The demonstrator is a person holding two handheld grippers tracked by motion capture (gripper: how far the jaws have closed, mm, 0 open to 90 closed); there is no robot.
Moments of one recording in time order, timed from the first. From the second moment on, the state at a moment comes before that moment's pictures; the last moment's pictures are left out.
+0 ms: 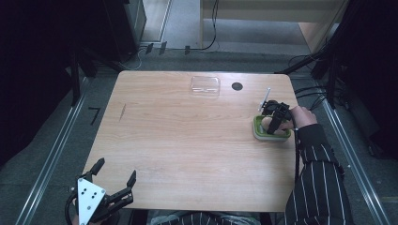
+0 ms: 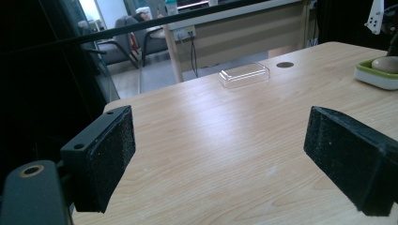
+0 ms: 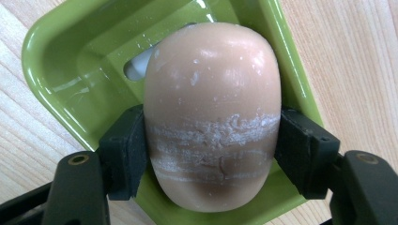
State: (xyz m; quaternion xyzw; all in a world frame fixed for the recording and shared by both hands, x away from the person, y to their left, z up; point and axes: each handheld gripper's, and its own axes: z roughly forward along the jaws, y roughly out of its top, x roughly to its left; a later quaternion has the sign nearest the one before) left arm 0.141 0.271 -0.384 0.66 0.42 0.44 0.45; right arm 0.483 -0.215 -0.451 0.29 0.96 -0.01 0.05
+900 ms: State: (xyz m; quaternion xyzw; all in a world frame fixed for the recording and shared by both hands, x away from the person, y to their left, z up) left arm 0.144 0.268 -0.384 0.66 0.41 0.44 0.45; right arm 0.479 -0.223 -0.441 0.30 0.95 0.00 0.06
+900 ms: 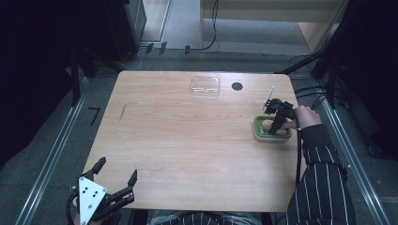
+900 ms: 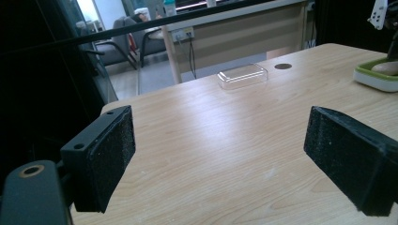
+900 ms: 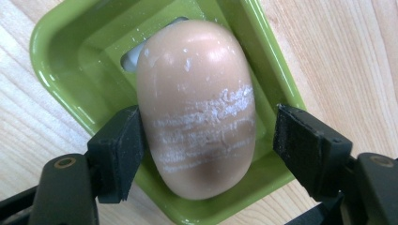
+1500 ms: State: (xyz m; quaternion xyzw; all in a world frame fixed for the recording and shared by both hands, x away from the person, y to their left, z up) left arm 0.148 0.267 -0.384 0.66 0.41 0.44 0.45; right arm 0.471 -0.225 -0.427 0.35 0.94 0.03 0.04
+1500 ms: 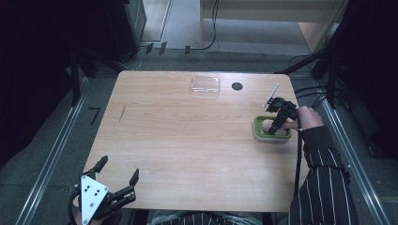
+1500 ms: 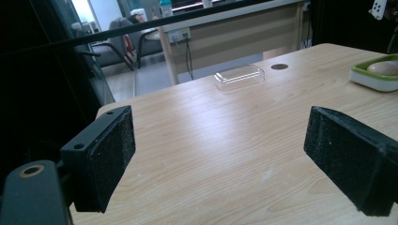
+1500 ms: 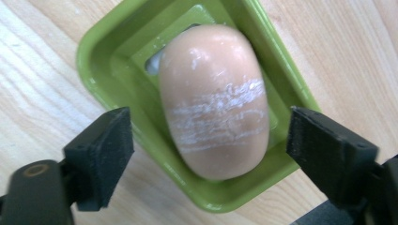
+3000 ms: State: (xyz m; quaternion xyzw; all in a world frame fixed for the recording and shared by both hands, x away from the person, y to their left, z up) left arm 0.156 0.262 -0.384 0.67 0.40 0.43 0.45; right arm 0.367 -0.204 -0.423 0.44 0.89 0.01 0.07
